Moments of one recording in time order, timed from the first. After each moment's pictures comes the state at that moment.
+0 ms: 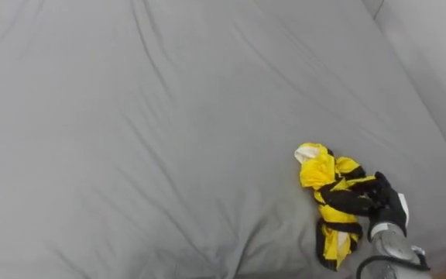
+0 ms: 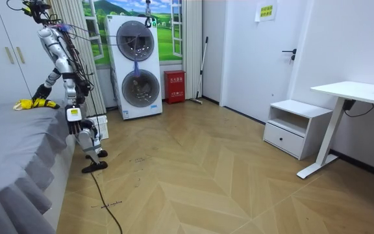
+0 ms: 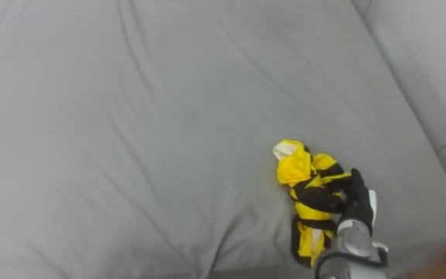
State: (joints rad) left arm 0.17 0.22 -0.04 1.18 -0.54 -0.06 -0.06; right arm -0.29 -0.29 -0.06 0.95 0.31 -0.09 -0.22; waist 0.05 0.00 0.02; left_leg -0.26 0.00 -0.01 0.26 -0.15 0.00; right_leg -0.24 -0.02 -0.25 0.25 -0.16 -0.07
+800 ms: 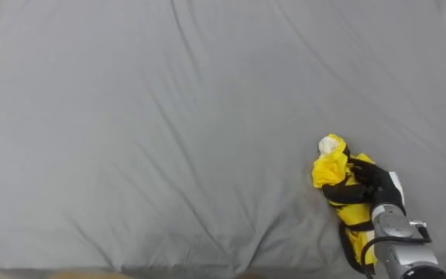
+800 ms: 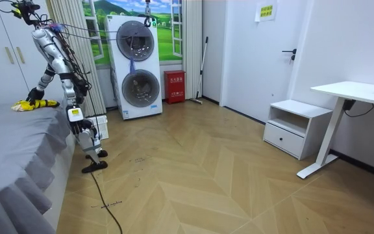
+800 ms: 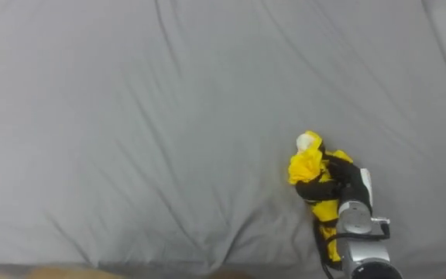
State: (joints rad) left arm 0.12 0.24 -0.10 1.19 -0.54 -0.04 -0.06; right arm -0.36 -0.35 0.08 1.03 0.19 -0.07 -0.19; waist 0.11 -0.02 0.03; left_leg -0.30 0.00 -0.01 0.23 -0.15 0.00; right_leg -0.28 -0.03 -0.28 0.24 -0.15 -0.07
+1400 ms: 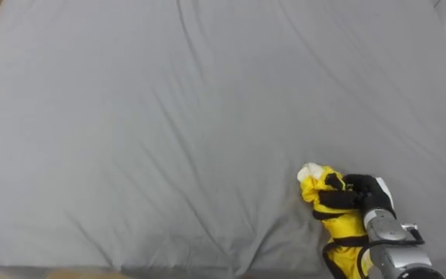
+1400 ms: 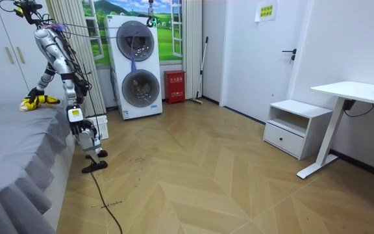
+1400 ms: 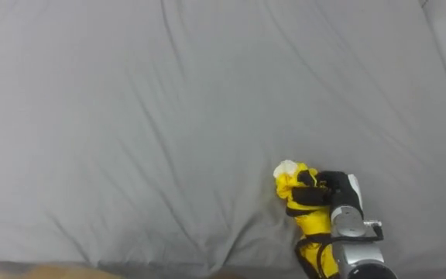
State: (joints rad) left arm 0.13 0.24 -0.10 1.19 -0.54 -0.04 -0.05; right arm -0.35 -0.34 0.10 1.04 0.20 -0.06 -0.15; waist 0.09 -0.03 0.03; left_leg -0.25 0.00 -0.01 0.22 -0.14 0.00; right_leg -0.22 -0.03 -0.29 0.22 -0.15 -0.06
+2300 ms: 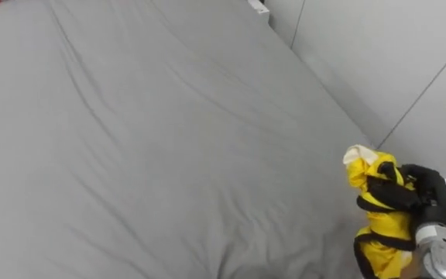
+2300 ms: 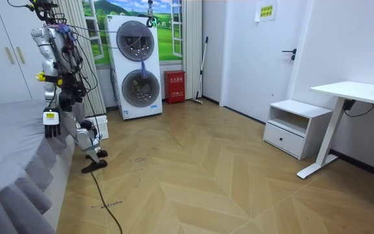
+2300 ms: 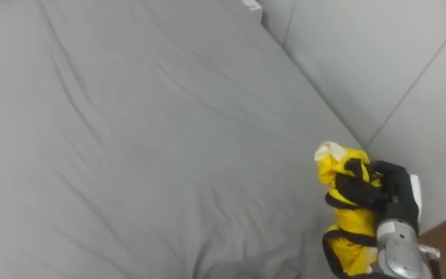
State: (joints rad) left arm 0.17 0.21 0.04 1.14 -0.34 0.07 0.00; right arm 0.09 -0.32 -0.24 0.36 0.23 -0.01 -0.16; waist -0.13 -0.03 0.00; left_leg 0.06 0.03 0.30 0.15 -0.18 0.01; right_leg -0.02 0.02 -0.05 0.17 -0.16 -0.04
